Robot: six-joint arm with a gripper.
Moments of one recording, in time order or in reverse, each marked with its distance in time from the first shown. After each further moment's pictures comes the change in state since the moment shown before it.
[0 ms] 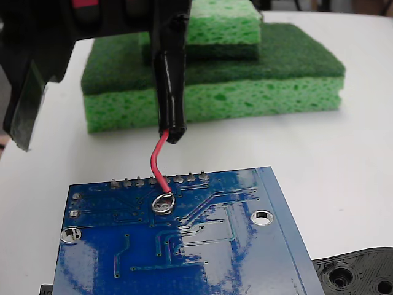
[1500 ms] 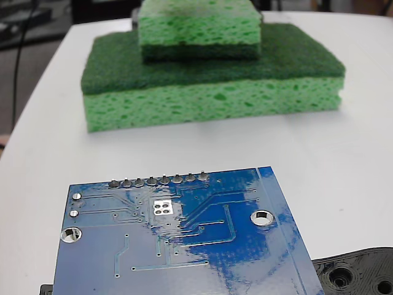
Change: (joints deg) arm -15.6 59.0 28.9 16.9 9.2 10.6
